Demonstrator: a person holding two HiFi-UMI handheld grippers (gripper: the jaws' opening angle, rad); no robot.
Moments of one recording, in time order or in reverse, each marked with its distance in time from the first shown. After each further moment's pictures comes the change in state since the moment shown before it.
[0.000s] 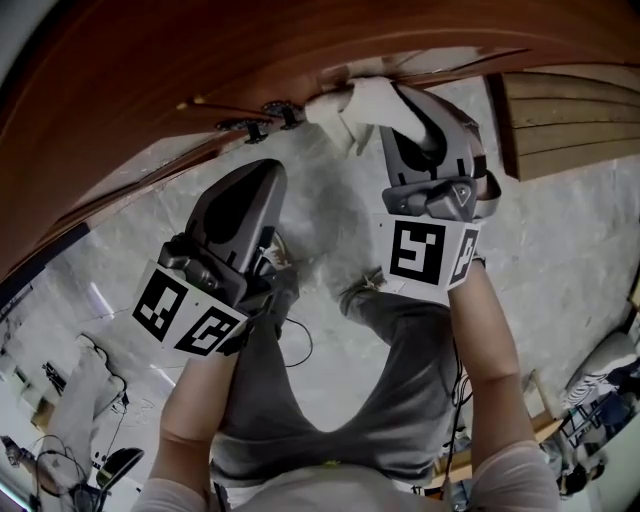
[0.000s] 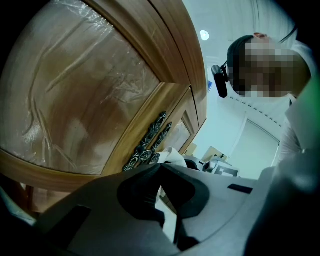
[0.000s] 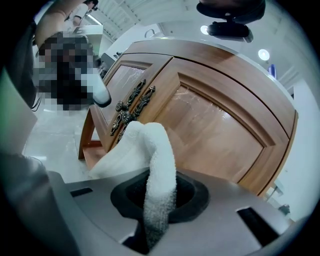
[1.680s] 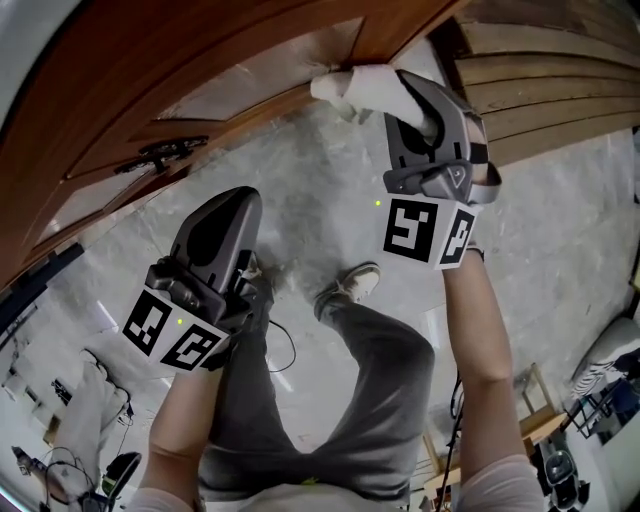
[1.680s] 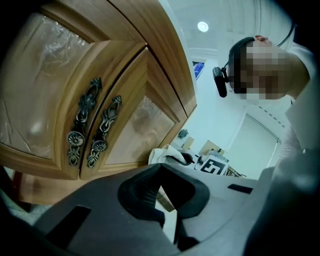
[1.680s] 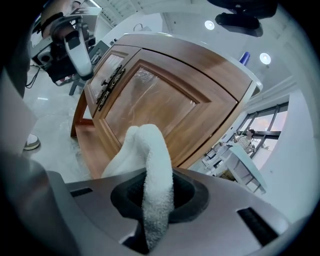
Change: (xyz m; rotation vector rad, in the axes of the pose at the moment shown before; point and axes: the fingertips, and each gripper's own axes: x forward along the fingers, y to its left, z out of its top) left arm 0.051 -0.093 -0.018 0.010 0.076 -0.018; right arm -0.056 -0.110 -0.086 -0.049 0.106 -0.104
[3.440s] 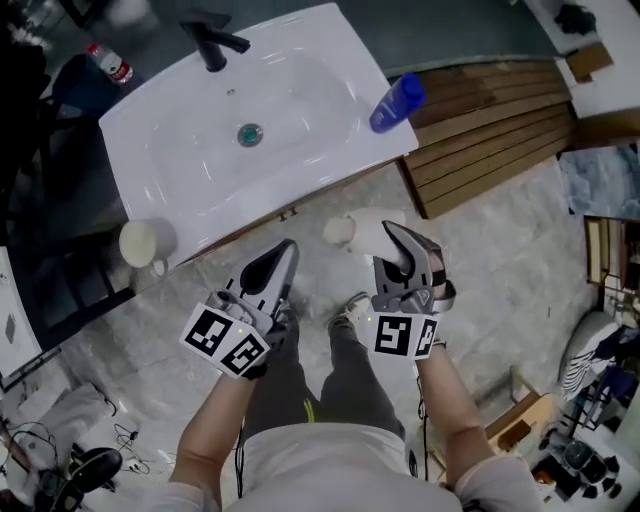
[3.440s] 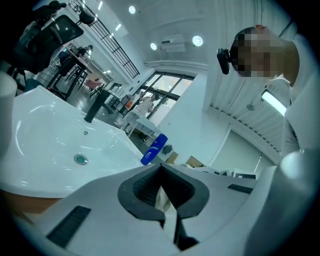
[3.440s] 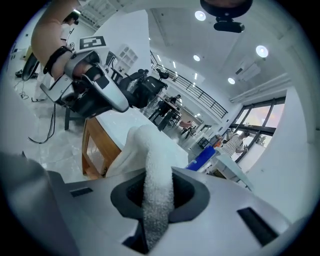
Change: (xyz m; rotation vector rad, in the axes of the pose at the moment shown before) left arm -0.210 -0.184 0.365 -0.001 -0.079 -0.143; right arm -0.229 -0.183 0.387 0.087 0.098 -0.002
